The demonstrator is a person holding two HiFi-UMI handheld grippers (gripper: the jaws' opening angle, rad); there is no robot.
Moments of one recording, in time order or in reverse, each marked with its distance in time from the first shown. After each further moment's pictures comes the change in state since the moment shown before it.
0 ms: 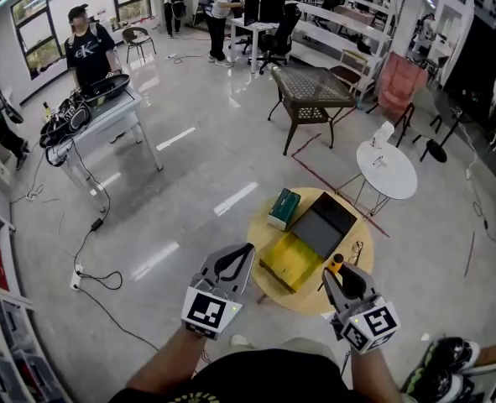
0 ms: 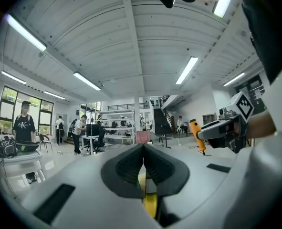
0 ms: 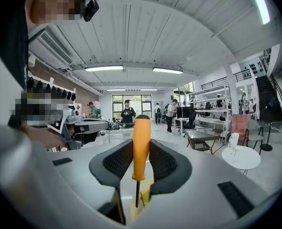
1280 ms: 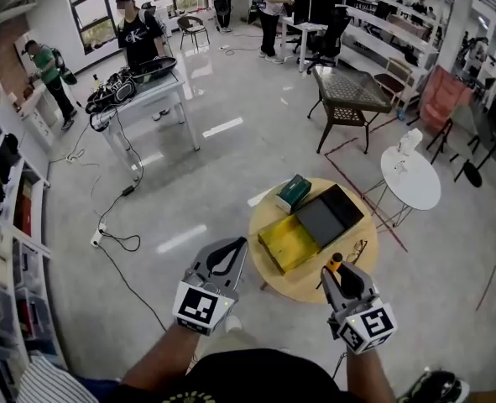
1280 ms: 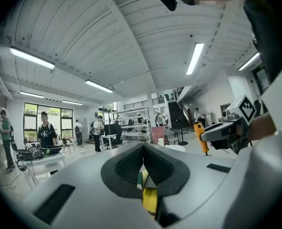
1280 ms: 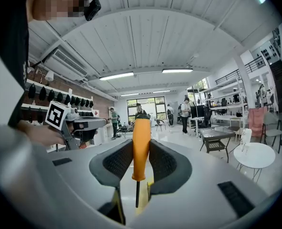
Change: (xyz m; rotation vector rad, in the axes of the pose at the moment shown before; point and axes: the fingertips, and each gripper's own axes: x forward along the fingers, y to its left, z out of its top) left arm -0.028 -0.119 0.020 0.051 0.062 0.249; right arm -0.099 -0.044 -0.029 0.016 -0.037 0.216
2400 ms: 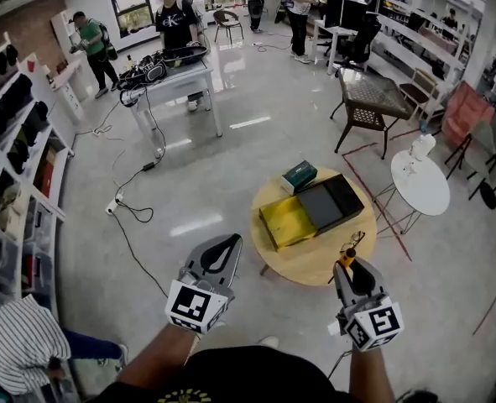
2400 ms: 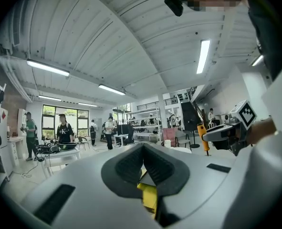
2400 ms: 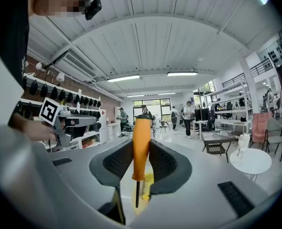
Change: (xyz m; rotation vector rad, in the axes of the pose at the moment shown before) left arm -0.072 -0.101 0.014 -0.036 0.007 0.186; right arm -0.114 -0.026 -0.010 -0.053 -0.015 0.066
